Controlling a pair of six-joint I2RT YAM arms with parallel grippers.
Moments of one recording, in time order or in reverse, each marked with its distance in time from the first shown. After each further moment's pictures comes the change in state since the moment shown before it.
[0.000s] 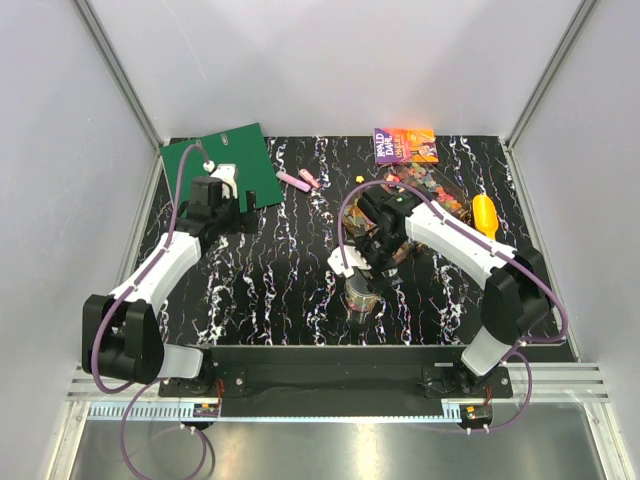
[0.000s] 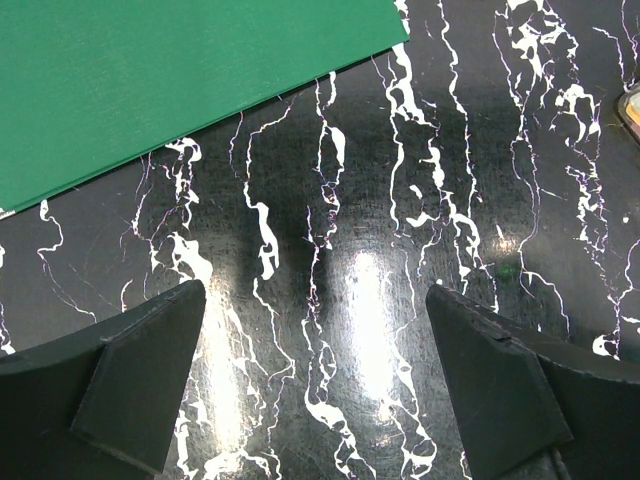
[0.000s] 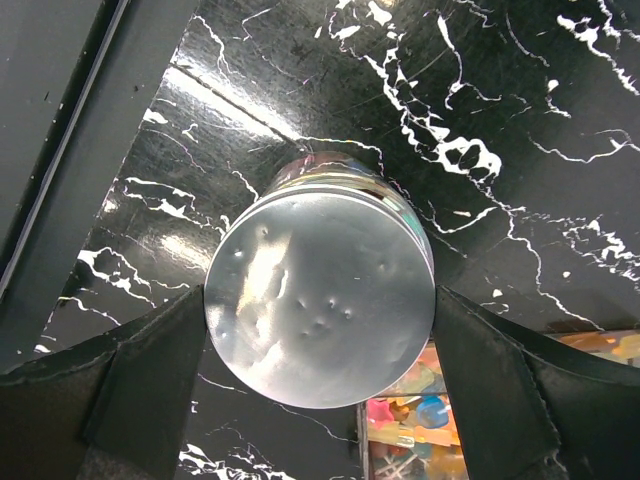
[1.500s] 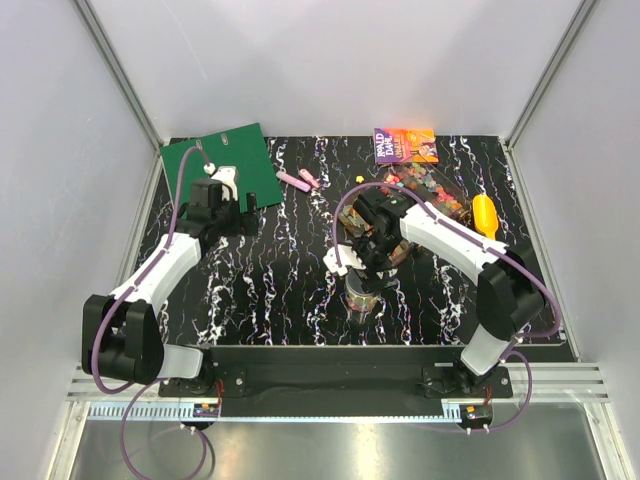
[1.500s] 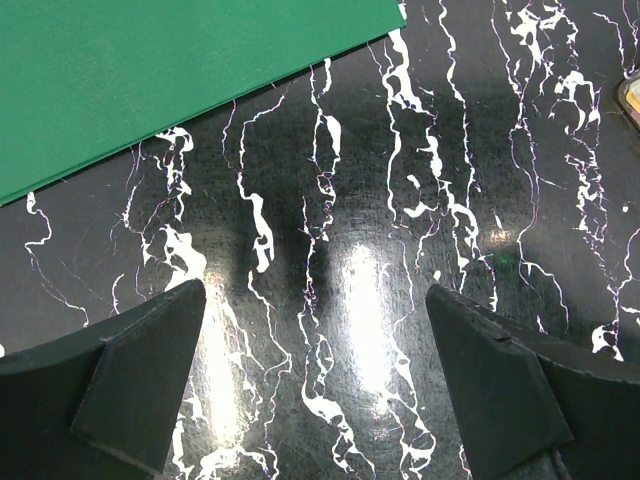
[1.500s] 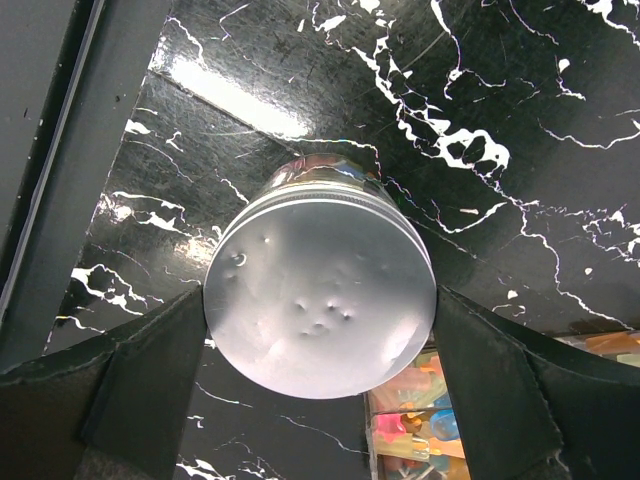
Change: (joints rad) left arm 0.003 -0.003 -0.015 0.000 0.017 -0.001; right arm 0.008 0.032 -0.026 0.065 0.017 0.075
